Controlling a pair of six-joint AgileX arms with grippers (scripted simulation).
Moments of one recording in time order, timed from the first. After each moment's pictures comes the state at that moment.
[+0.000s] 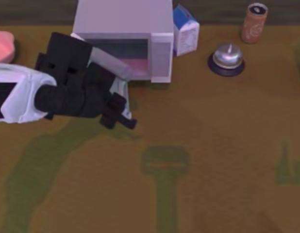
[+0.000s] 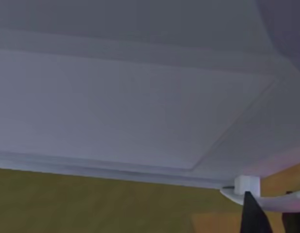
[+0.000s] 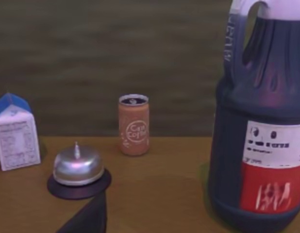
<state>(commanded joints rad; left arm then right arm) -0.42 1.73 0.95 -0.10 0.20 0.20 0.00 0.00 0.00 0.00 0.00 0.00</state>
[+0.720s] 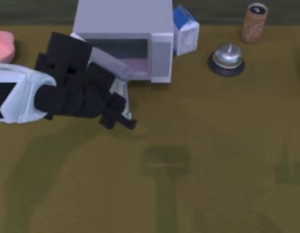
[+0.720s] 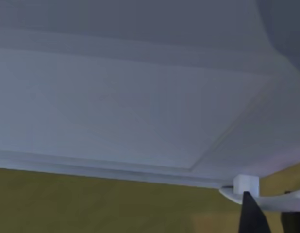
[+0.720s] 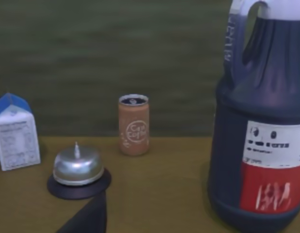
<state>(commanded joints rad) -0.43 1.73 0.95 -0.10 0.21 0.20 0.00 0.00 0.00 0.00 0.00 0.00</state>
